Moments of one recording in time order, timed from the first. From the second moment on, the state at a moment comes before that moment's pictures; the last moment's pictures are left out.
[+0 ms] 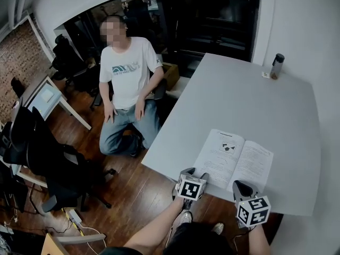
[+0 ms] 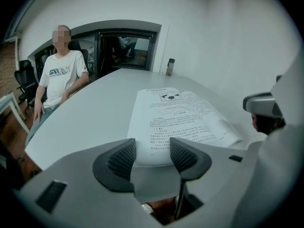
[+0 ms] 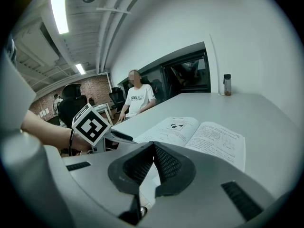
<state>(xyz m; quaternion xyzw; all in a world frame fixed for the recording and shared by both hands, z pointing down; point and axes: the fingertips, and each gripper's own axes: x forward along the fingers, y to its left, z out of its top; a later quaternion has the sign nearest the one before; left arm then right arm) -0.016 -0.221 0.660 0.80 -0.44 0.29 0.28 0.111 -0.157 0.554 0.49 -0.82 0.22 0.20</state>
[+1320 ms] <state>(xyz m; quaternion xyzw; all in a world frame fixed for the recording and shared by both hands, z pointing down) 0.014 -0.204 0.621 0.84 -0.39 0.25 0.29 0.084 -0.156 0.570 0.44 -0.84 0.17 0.27</state>
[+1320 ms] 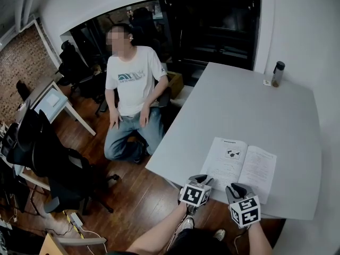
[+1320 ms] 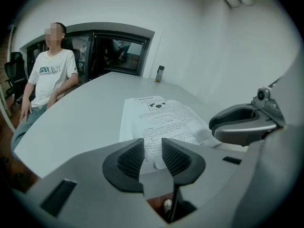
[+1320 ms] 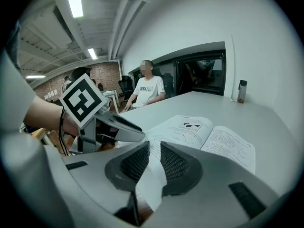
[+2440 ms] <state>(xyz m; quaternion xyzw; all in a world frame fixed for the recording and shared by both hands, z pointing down) -0.004 -0.205 0.666 0.80 -0.44 0.29 0.30 0.090 -0.151 0.570 0.46 -0.83 0.18 0.26</state>
